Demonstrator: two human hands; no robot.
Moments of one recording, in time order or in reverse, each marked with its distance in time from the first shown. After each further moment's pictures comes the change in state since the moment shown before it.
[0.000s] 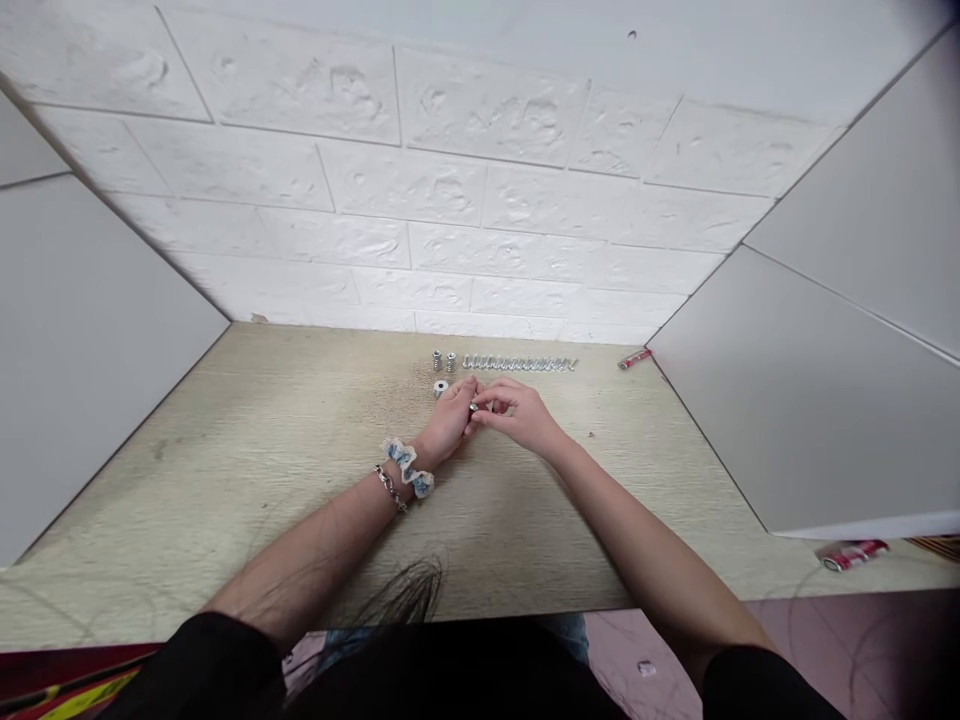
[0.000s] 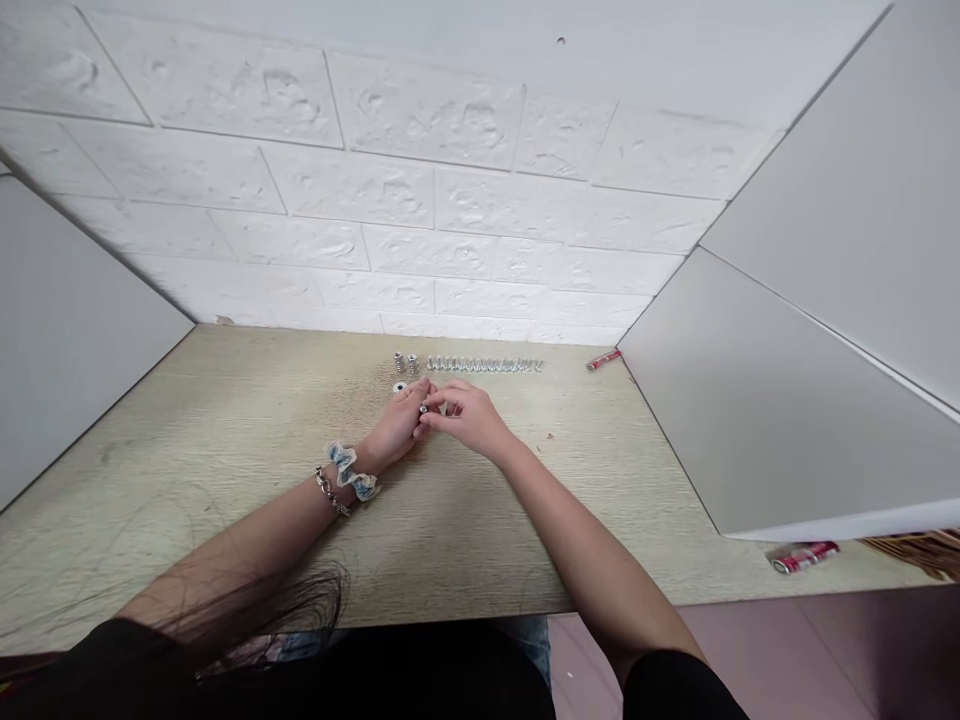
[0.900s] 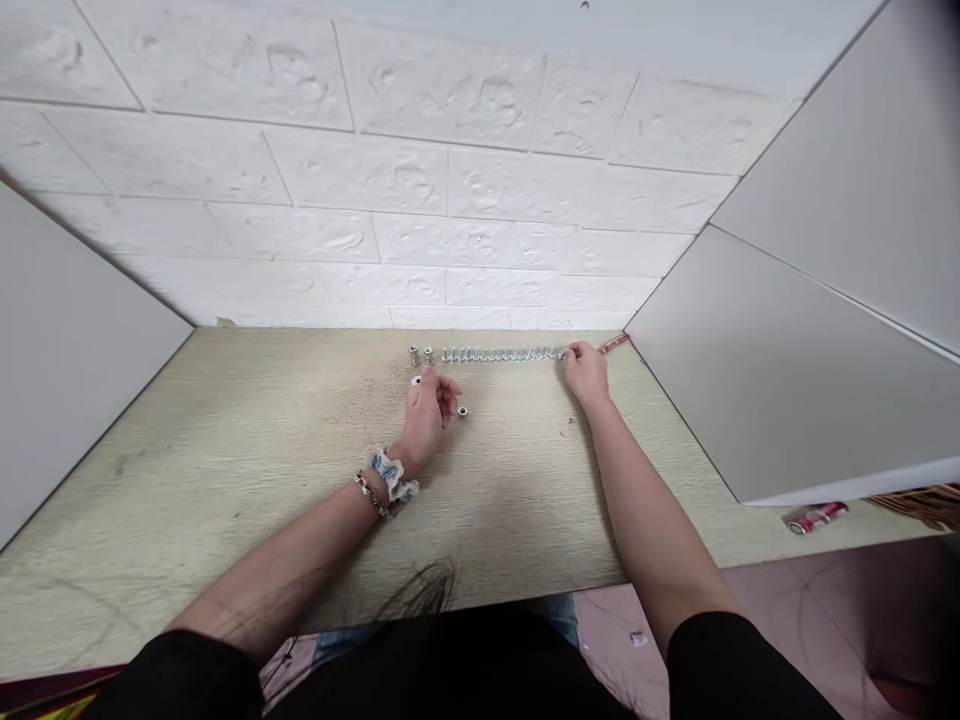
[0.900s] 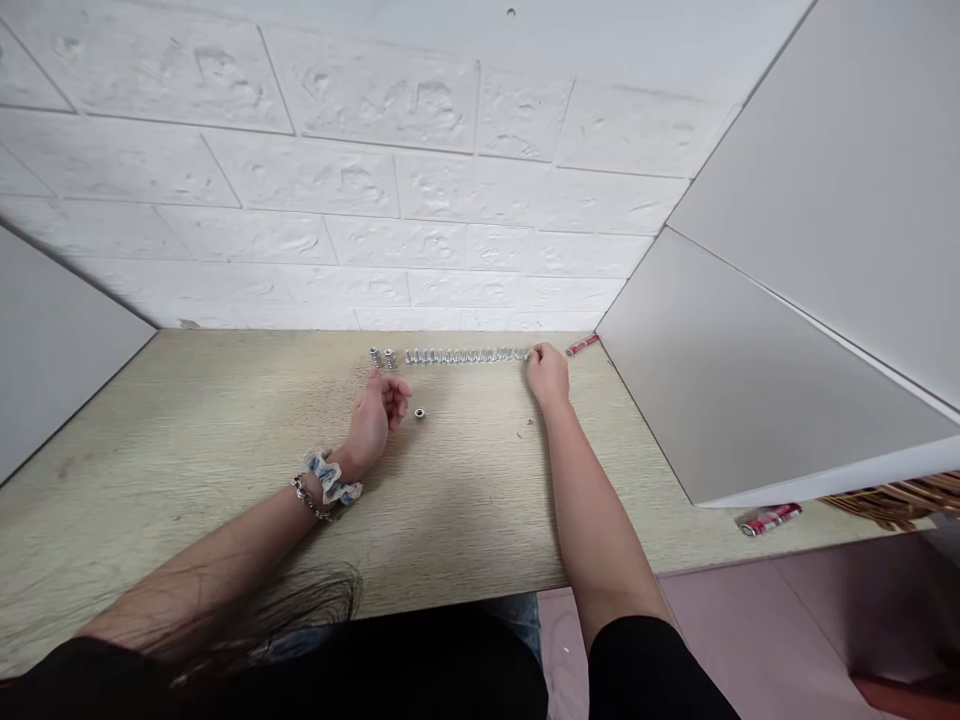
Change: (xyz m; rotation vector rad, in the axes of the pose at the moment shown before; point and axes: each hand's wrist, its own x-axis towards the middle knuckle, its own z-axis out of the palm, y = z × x) left_hand -0.013 0.010 0.009 0.188 0.228 0.134; right_hand -0.009 0.123 -0.107 -0.536 0.588 0.468
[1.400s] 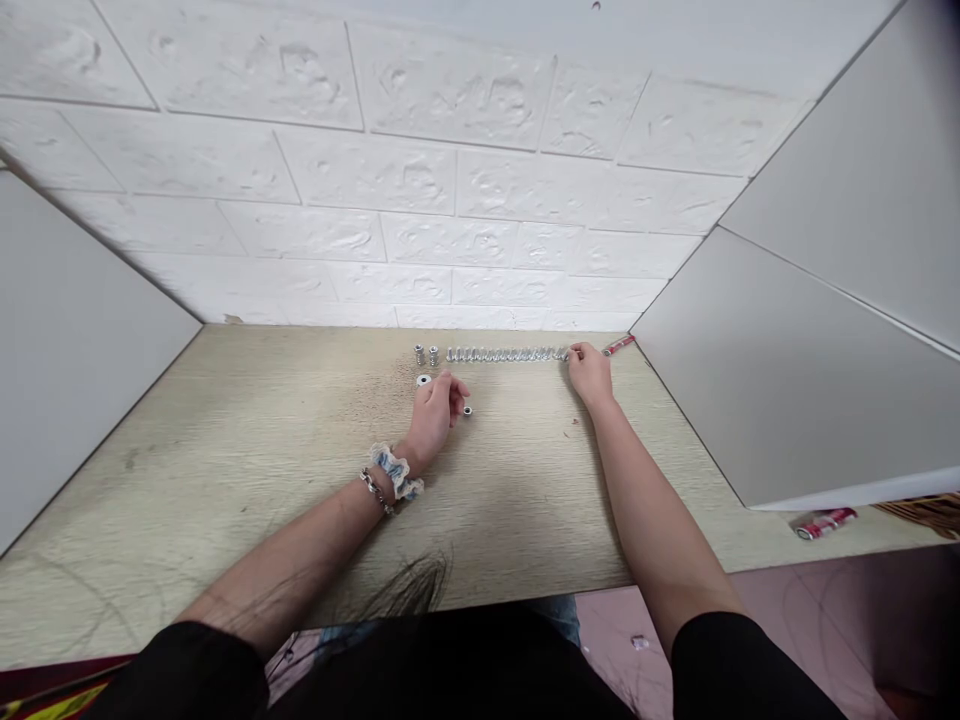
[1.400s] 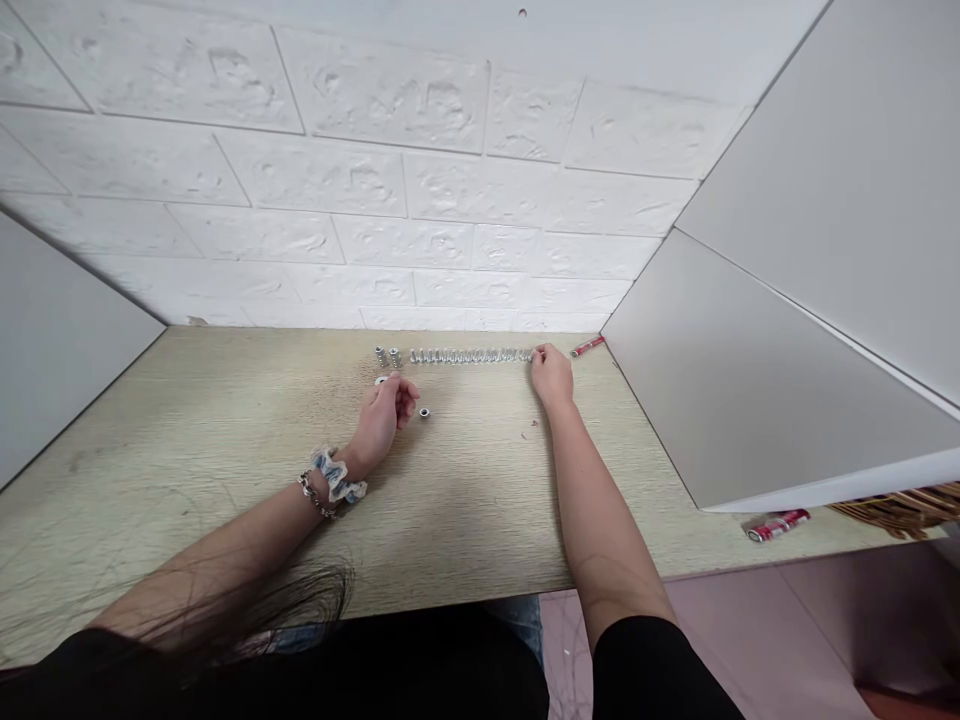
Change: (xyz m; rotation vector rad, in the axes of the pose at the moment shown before) left_hand 0.002 -0.004 0.000 0.038 -0.016 -0.015; right_hand 0.001 -0.002 0.002 -0.044 -0.039 0.036
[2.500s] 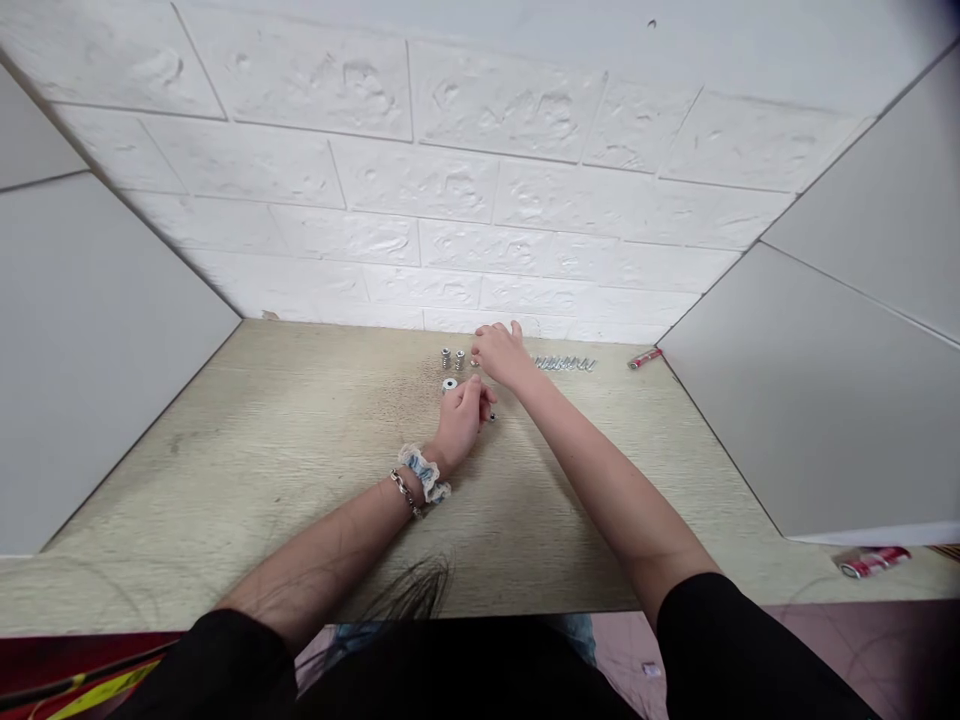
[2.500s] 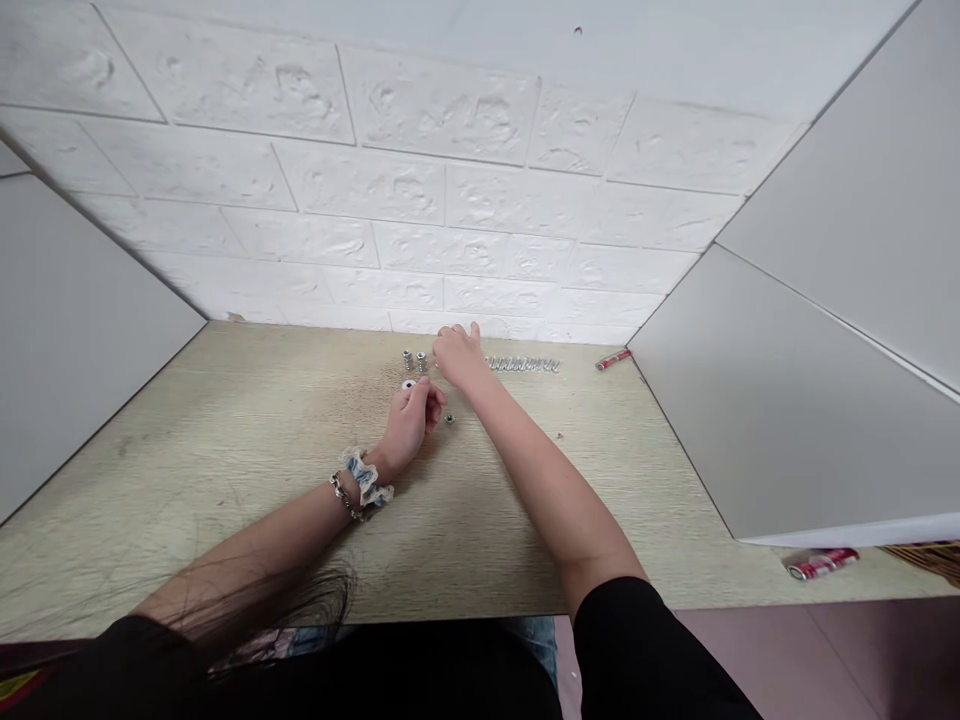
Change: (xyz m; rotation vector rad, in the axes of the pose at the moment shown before) left_hand 0.002 -0.003 -0.001 0.051 0.001 0.045; right_hand -0.029 -0.182 0.045 -0.385 -0.401 -0.732
